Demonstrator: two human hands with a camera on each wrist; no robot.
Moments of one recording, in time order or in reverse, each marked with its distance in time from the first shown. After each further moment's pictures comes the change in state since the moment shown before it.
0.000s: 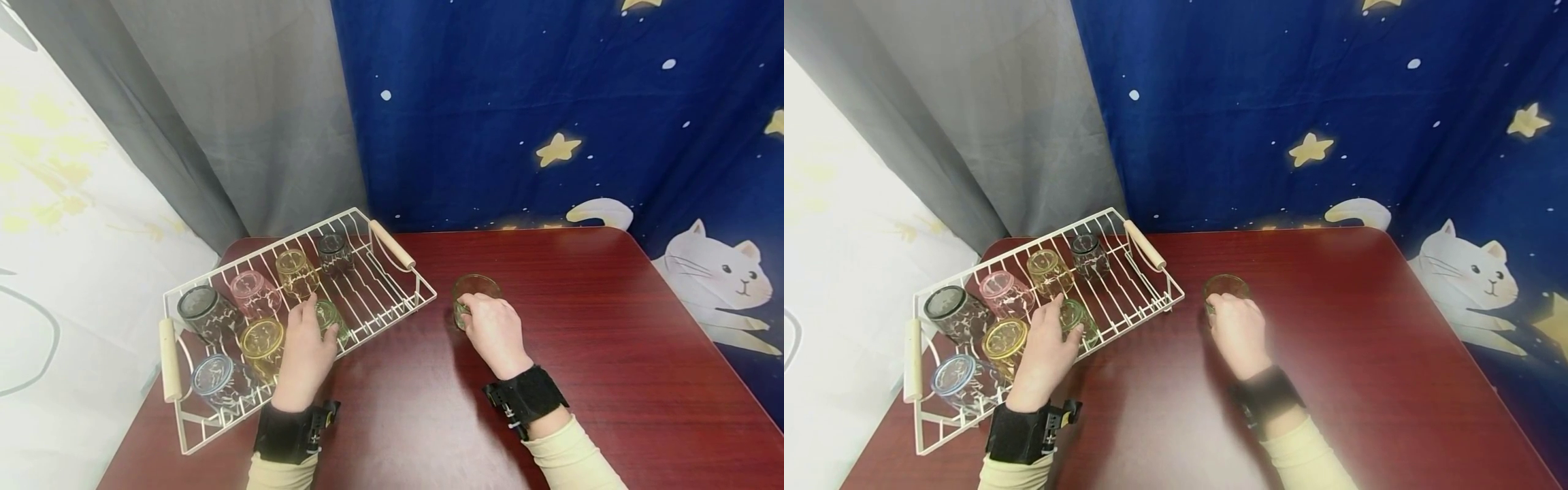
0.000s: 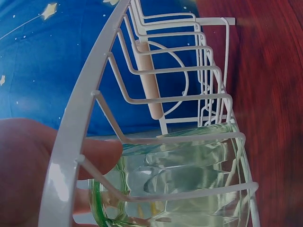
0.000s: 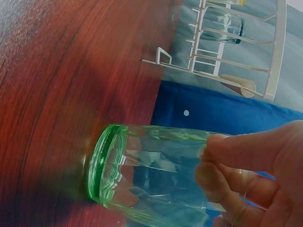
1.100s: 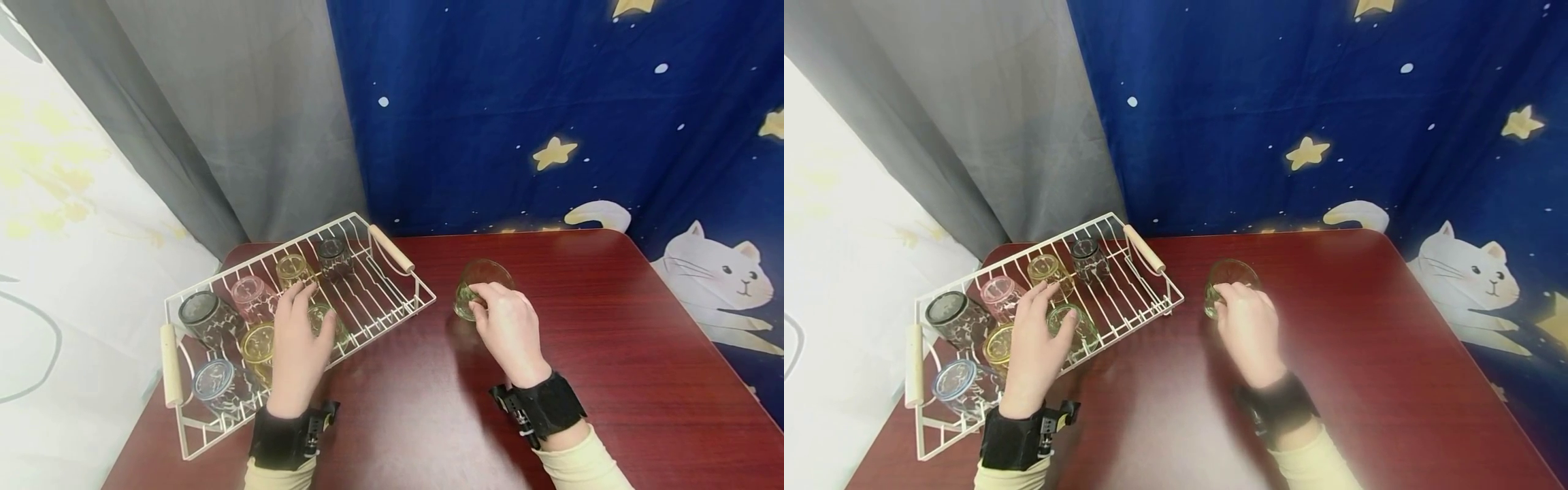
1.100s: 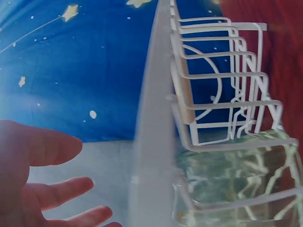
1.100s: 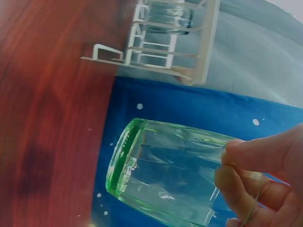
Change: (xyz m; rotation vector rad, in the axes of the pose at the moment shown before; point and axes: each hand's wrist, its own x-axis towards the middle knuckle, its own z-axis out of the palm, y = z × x) left_hand -0.004 0.016 -0.015 -0.091 0.243 0.134; right_hand 0.000 -0.007 -0.041 0.098 0.214 -0.003
